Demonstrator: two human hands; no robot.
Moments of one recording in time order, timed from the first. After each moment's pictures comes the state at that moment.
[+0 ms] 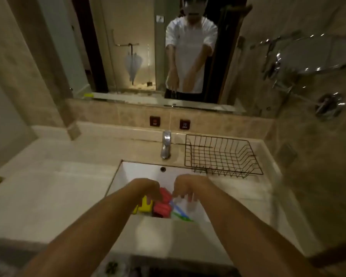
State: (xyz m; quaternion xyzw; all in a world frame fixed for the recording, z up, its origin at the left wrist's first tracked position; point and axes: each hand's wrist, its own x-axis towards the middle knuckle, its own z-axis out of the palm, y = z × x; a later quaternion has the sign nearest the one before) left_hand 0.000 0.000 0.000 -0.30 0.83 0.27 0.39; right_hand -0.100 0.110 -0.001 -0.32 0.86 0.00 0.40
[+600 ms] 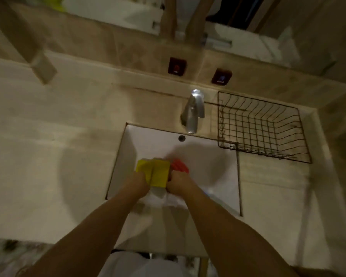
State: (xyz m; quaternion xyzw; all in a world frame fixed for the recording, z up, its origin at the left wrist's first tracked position) left_hand 0.004 -0.148 -0.184 -0.32 0.85 0.29 0.30; right_hand -0.097 -0.026 -0.164 -0.22 0.87 -0.02 0.45
